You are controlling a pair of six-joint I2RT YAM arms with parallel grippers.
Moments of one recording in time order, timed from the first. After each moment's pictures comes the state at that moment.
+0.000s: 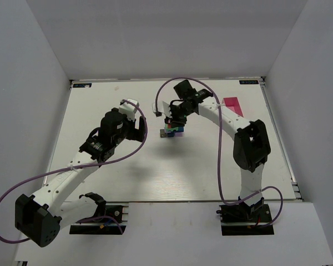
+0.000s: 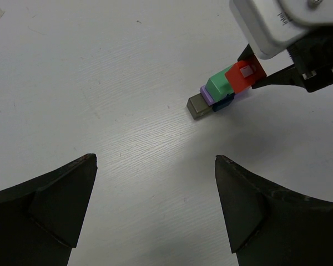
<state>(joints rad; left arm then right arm) -0.53 1.04 0.85 -0.23 -0.10 -0.07 0.62 1.96 1.72 -0.82 -0.48 -1.07</state>
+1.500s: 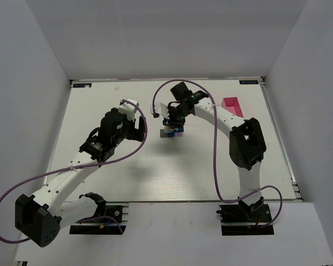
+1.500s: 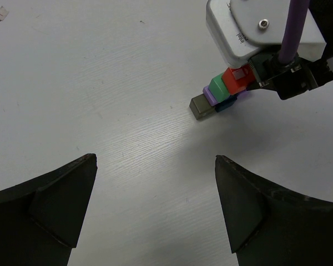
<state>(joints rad) -0.53 1.04 0.85 -0.23 -0.12 -0.06 0.64 2.02 1.74 -0.80 -0.40 -1.03</state>
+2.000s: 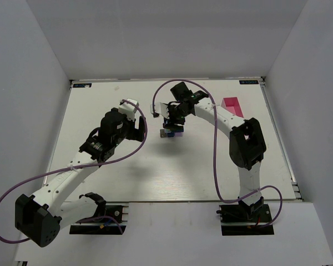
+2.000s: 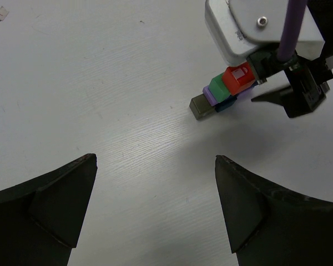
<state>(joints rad) -0.53 1.04 0.85 -0.23 -0.12 -0.06 0.64 2.02 1.74 -0.79 -0.40 -1.03</state>
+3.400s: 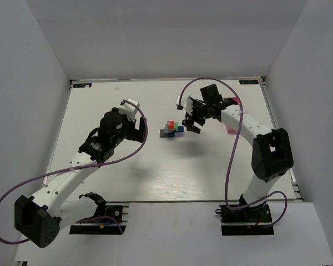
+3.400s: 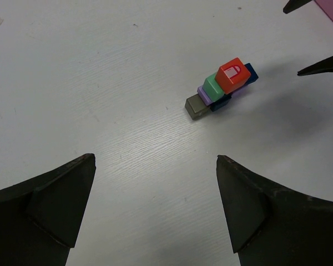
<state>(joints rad) -0.53 1.03 0.85 -0.23 -0.09 -0.05 0.45 1.76 1.37 -0.54 -0.47 -0.90</state>
